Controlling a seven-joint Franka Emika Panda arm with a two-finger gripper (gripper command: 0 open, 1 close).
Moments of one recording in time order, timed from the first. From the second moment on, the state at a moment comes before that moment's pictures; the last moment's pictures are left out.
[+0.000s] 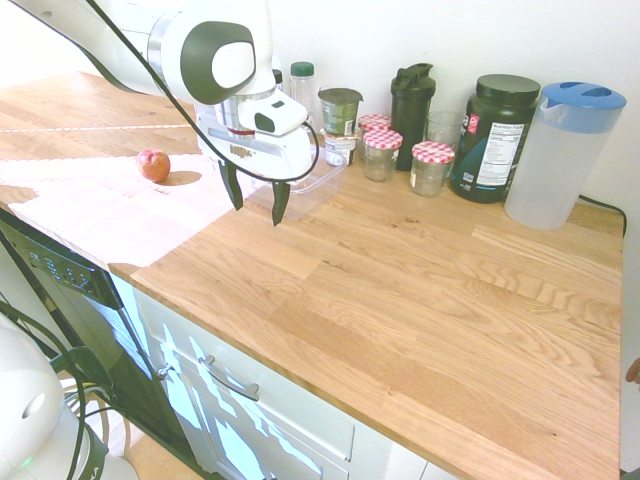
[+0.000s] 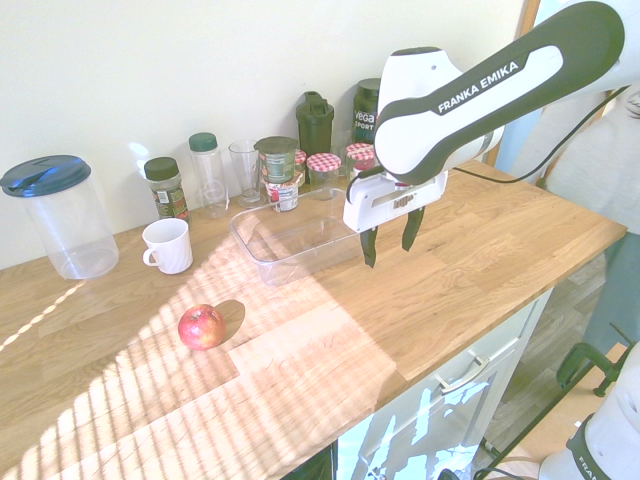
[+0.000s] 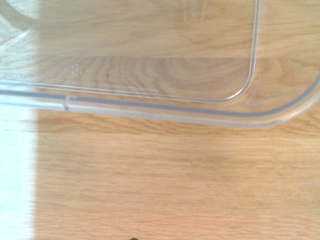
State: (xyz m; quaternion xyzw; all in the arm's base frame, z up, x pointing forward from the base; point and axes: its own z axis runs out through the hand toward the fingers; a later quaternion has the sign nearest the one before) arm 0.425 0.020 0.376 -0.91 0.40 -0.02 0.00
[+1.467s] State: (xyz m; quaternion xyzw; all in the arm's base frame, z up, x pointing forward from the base) arm 0.416 0.357 0.416 -0.97 0.23 -0.06 0.00
